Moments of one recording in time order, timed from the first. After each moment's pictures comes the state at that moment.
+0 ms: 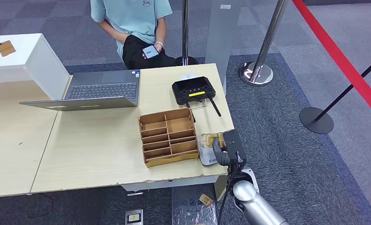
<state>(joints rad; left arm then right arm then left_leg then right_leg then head) -0.08 -0.01 -0.55 -0.21 0.37 0.38 0.10 -0.21 -0.12 0.51 -1.29 -0.13 -0.65 0.03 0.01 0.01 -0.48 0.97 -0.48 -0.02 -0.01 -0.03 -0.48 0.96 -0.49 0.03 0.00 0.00</state>
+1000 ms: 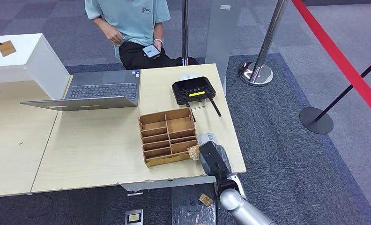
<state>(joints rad) -0.08 -0.01 -0.58 -0.21 0.40 0.38 0.09 -0.24 -0.09 0.64 -1.14 0.04 -0.68 0.05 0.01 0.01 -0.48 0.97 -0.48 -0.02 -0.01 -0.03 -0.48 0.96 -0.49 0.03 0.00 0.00</state>
